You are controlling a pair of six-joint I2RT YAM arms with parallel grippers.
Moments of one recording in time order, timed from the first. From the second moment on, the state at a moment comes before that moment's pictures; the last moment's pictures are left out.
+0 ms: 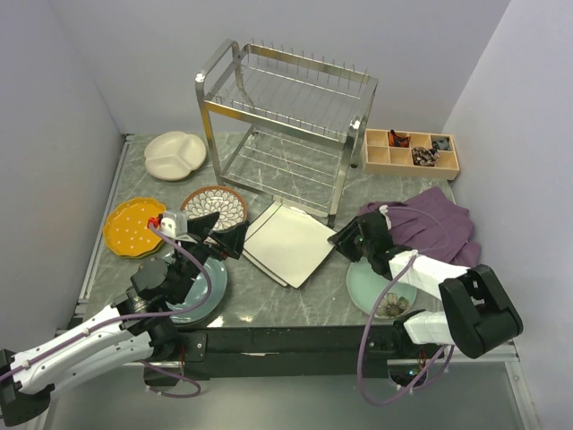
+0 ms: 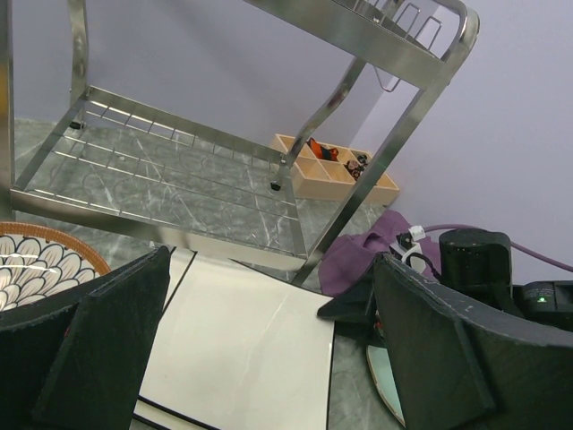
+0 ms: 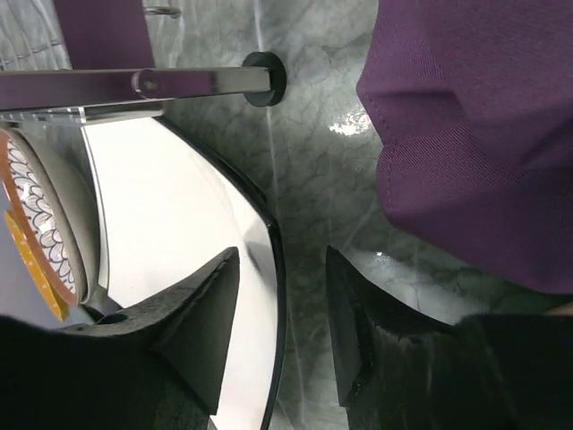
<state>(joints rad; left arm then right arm) -0.98 0.49 0.44 0.27 -0.52 -0.36 0.39 1.31 0.43 0.14 -0.02 1.09</state>
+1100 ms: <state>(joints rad) -0.98 0.50 0.44 0.27 -0.52 -0.36 0.43 1.29 0.42 0.17 0.00 1.12</state>
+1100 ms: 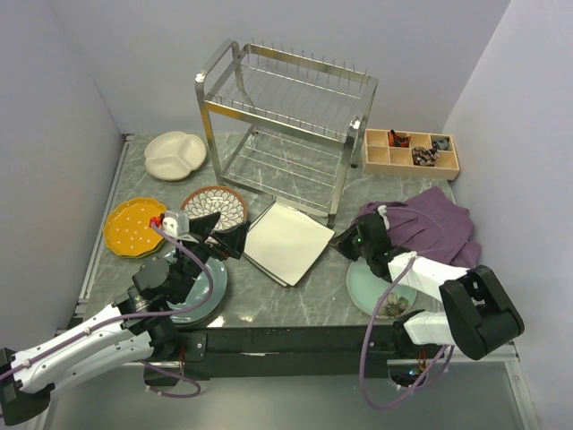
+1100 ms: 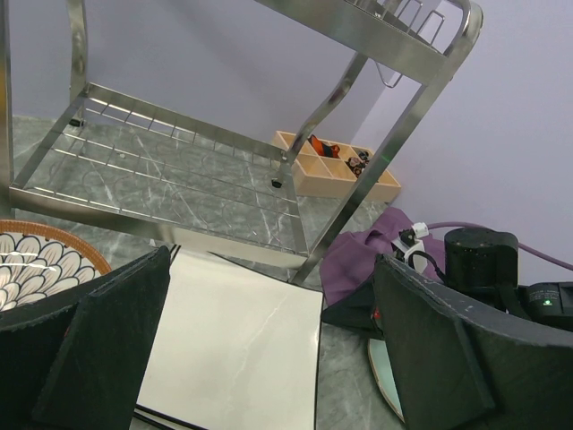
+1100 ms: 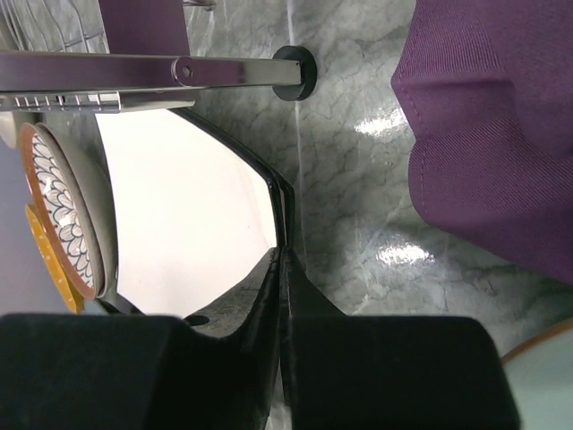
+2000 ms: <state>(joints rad) -0.98 0.50 0.44 0.27 -0.52 -0.35 0.44 1.33 0.42 0.24 0.00 1.17</state>
